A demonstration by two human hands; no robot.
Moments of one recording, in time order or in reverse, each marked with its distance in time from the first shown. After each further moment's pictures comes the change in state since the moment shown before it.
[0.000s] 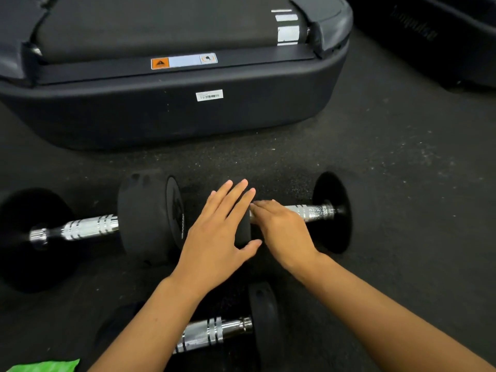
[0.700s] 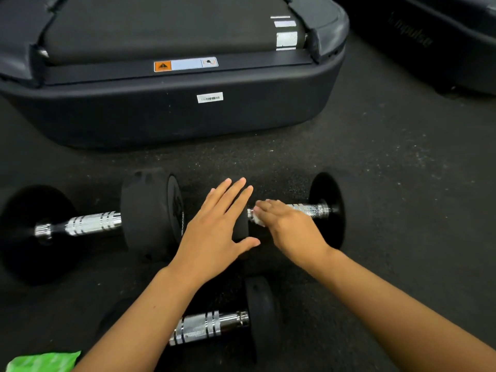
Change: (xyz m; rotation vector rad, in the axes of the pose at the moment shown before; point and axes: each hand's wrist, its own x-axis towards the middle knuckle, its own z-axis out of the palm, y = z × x) left_hand 0.002 0.006 -0.012 0.037 -0.077 -0.006; right_hand -0.005 0.007 -0.027 -0.081 -0.200 -0.057
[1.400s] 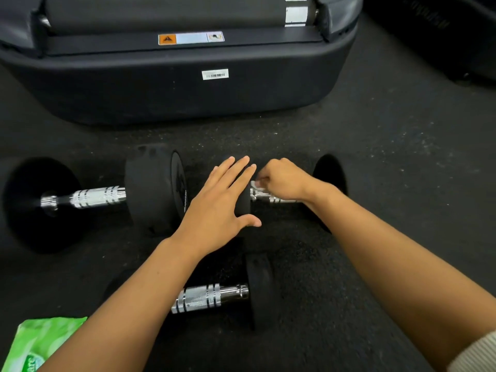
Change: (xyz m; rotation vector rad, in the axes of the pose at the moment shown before) left_hand 0.001 0.000 -0.002 -0.060 -0.015 0.005; right_hand 0.062 0.010 -0.031 0.174 -0.429 0.203
